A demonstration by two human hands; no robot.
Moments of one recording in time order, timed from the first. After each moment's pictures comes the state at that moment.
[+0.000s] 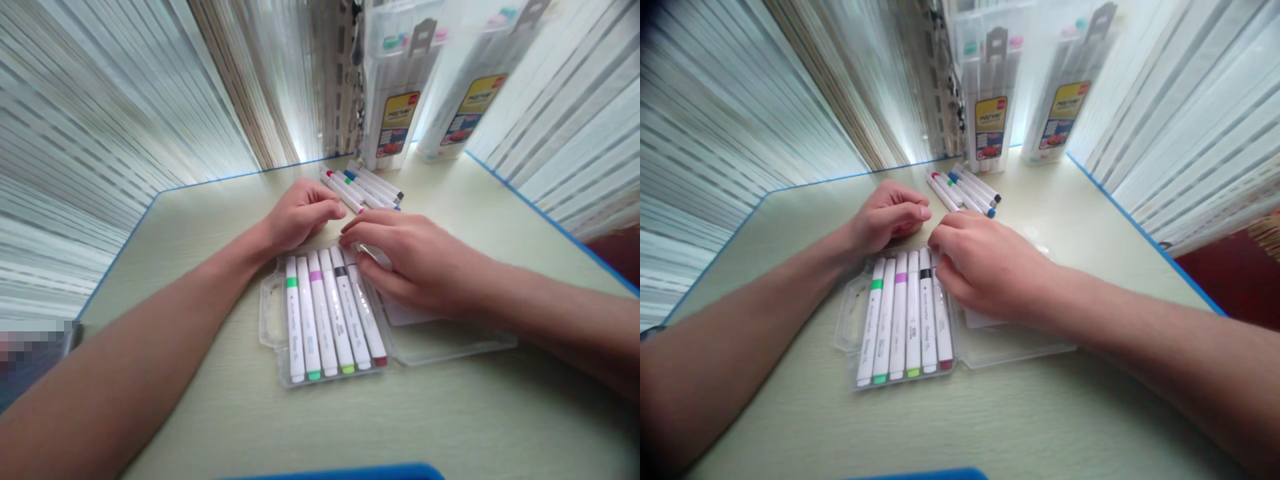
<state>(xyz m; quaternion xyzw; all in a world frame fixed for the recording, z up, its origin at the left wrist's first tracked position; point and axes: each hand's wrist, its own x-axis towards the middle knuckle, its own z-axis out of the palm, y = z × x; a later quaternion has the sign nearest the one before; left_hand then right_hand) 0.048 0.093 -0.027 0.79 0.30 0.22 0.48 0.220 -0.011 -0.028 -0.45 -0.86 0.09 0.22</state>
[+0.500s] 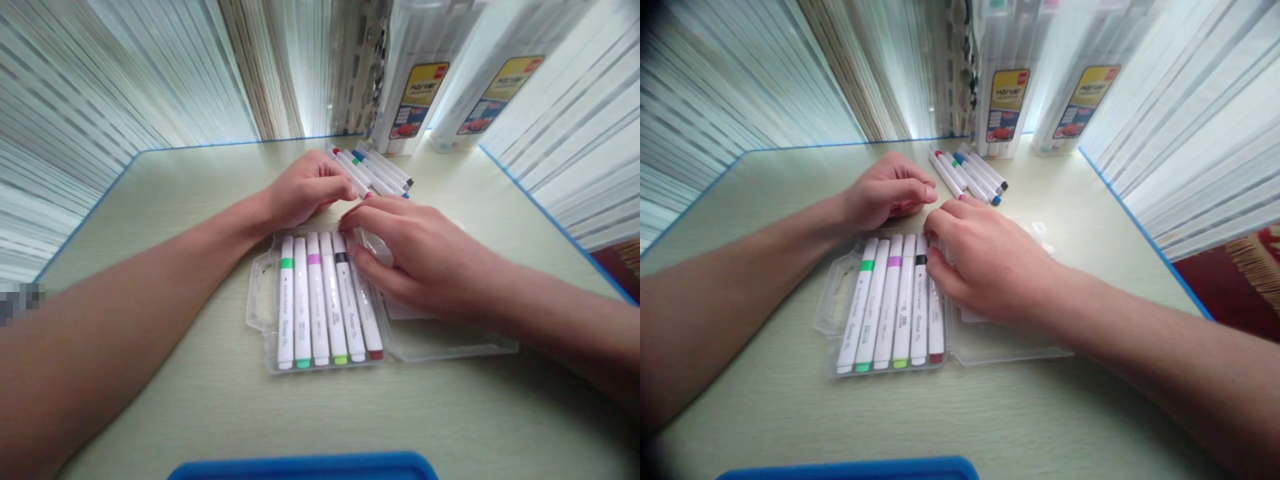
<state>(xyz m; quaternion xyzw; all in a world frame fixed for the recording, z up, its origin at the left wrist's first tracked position) 0.053 0.094 -0.028 0.80 0.28 0.22 0.48 0.219 -0.014 -0.026 -0.45 -0.87 0.07 0.18</state>
